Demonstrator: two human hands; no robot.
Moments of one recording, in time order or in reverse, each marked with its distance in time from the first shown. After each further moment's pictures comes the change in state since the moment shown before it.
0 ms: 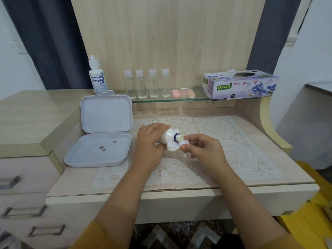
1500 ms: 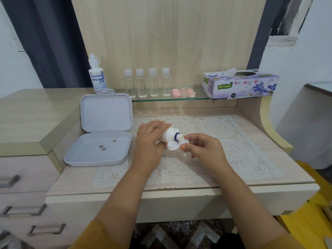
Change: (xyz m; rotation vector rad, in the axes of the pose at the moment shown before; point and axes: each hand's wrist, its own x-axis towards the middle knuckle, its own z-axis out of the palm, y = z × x) left_hand 0.001 0.001 0.000 0.008 0.014 0.024; right_hand 0.001 0.002 -0.001 -0.012 -0.005 0.009
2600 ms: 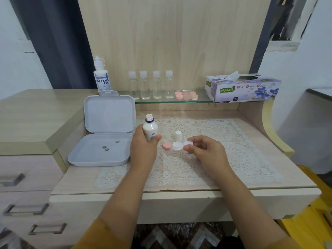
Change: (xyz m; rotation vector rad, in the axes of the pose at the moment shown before) left_hand 0.005 0.008 -0.008 -0.189 0.146 -0.577; right_hand 0.001 0.004 0.001 -0.081 0.068 0.029
